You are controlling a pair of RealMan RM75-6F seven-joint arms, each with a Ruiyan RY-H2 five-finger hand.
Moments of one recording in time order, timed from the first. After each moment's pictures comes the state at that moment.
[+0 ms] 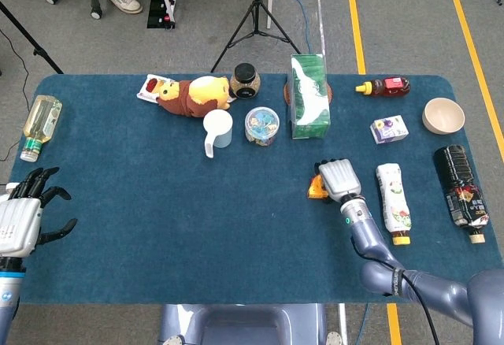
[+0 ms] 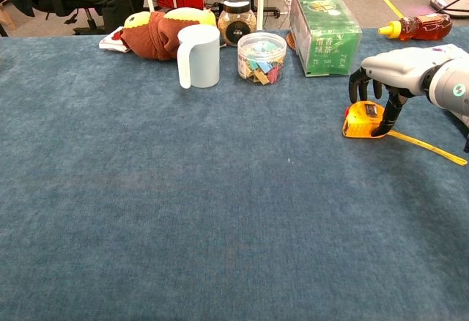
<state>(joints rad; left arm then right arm) -0.17 -1.06 -0.11 -1.88 1.38 1.43 0.17 0.80 -1.57 0.17 -1.30 -0.85 0.90 -0.61</state>
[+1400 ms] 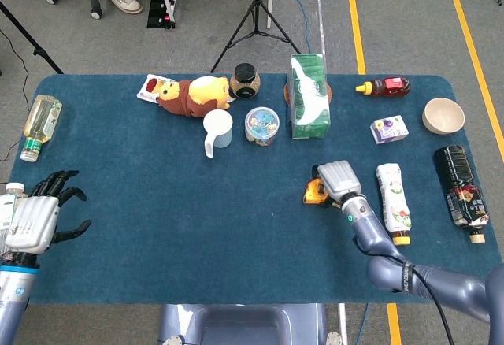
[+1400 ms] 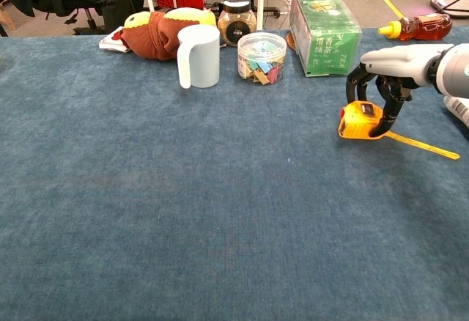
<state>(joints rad) -0.22 -1.08 -0.10 -1.89 1.38 1.36 0.18 0.84 -1.44 0.16 -1.45 -0.75 0.82 -0.55</state>
